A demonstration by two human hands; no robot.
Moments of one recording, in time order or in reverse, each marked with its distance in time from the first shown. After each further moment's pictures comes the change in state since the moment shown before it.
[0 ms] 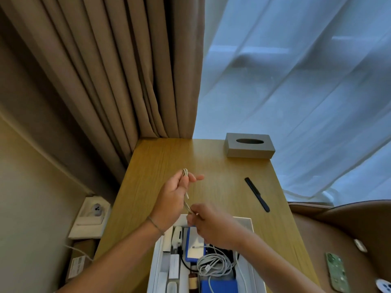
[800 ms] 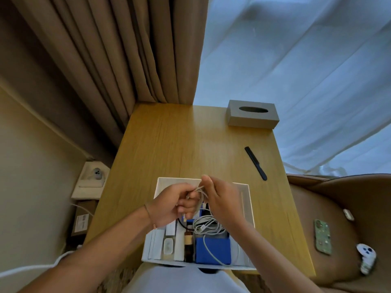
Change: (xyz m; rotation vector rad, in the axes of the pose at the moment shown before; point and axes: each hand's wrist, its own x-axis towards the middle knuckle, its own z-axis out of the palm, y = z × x) left_hand -0.050 -0.057 0.007 -0.573 -0.535 -0.623; right_hand -0.013 0.055 0.054 0.158 0.570 0.022
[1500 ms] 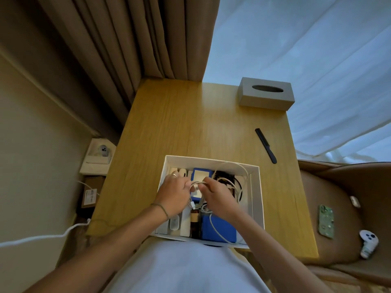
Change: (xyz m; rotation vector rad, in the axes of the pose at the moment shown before) left_hand 0.009 -0.071 -0.030 1.202 0.697 0.072; right_hand -0.017 0.043 0.048 -0.001 -0.428 0.257
